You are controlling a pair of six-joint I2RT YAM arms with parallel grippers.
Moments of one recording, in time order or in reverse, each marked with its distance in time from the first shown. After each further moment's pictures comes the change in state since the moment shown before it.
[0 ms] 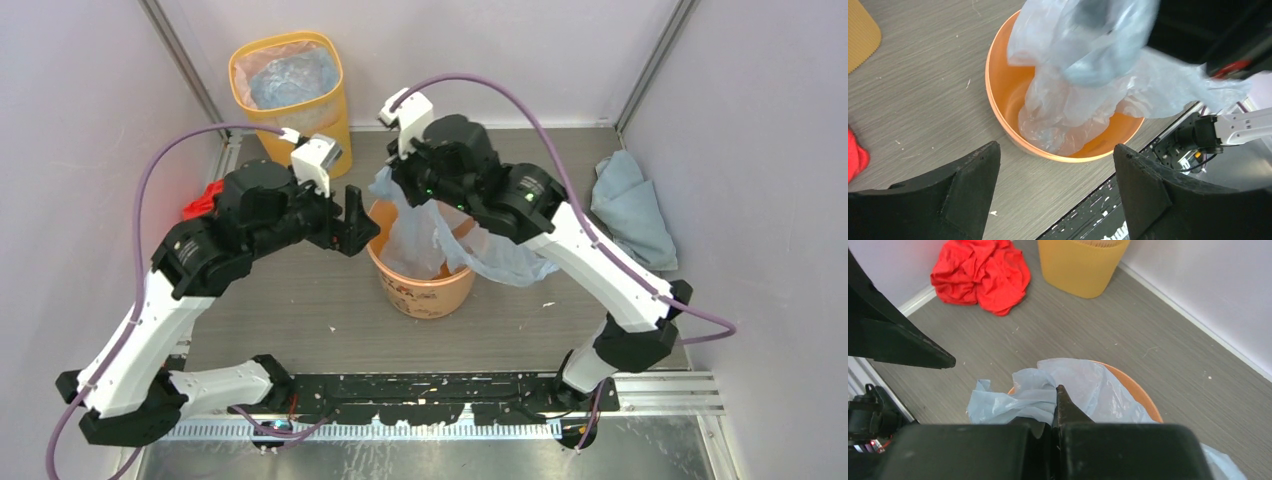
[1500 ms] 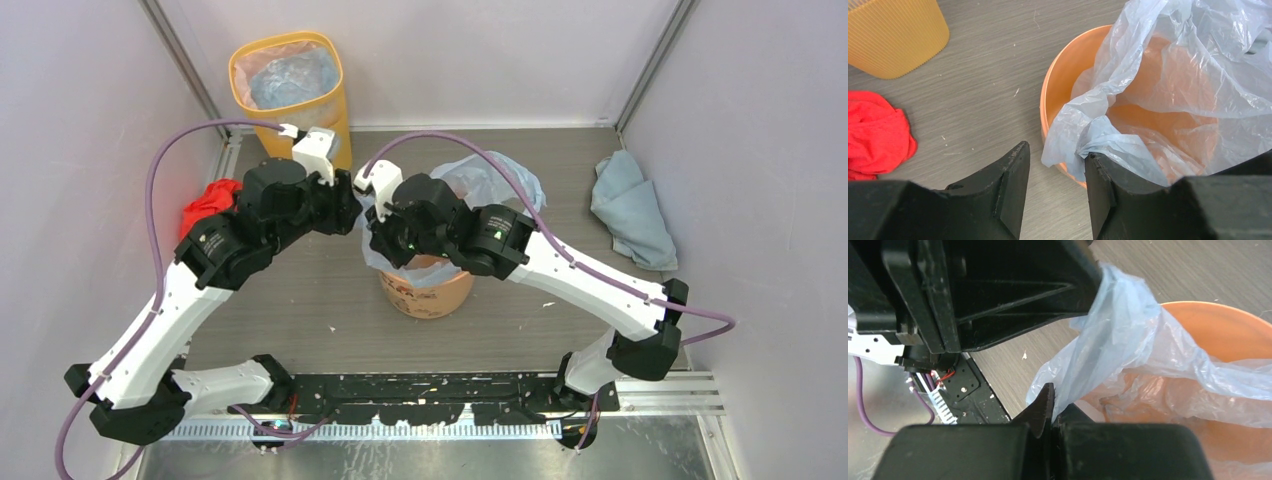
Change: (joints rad) left arm 0.034 -0.002 -0.102 0.121 -0.212 0.006; right arm 0.149 -0.058 -0.290 0.055 -0.112 0.145
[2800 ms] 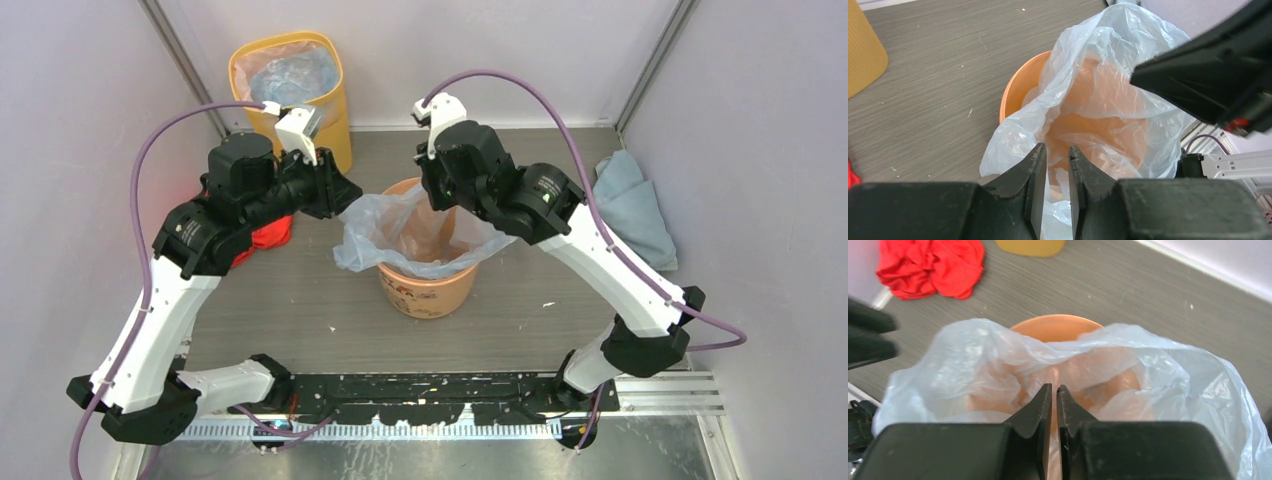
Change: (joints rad) left arm 0.163 0.034 0.124 0.006 0.365 -0.022; right arm -0.129 0.019 0.267 -0.203 0.287 0.034
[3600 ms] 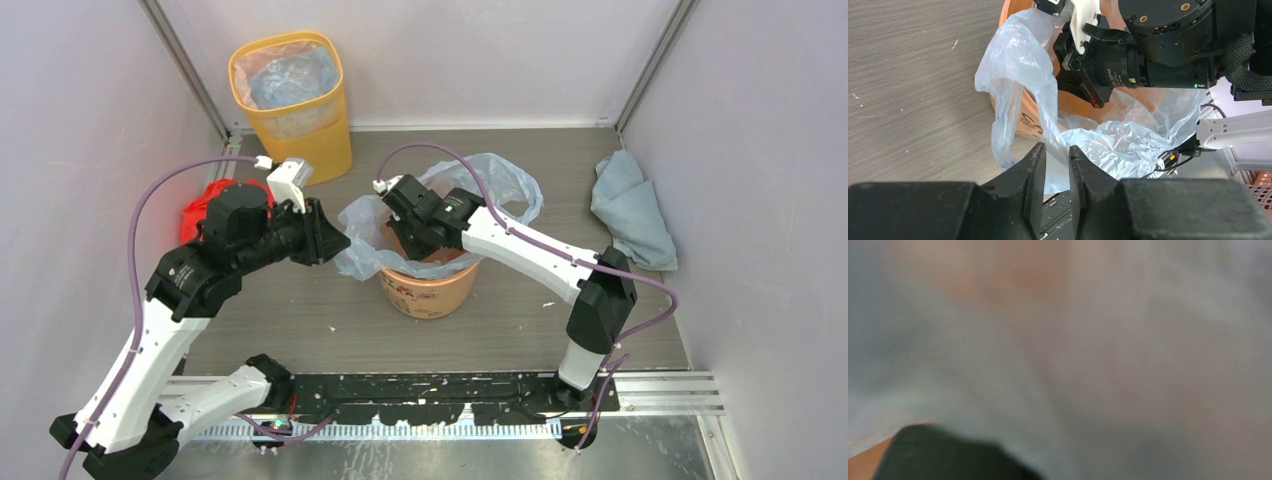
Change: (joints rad) left arm 0.000 -0.222 -0.293 -0.054 0.022 -0.112; right arm -0.072 0.205 -0.377 0.055 -0.252 0.060
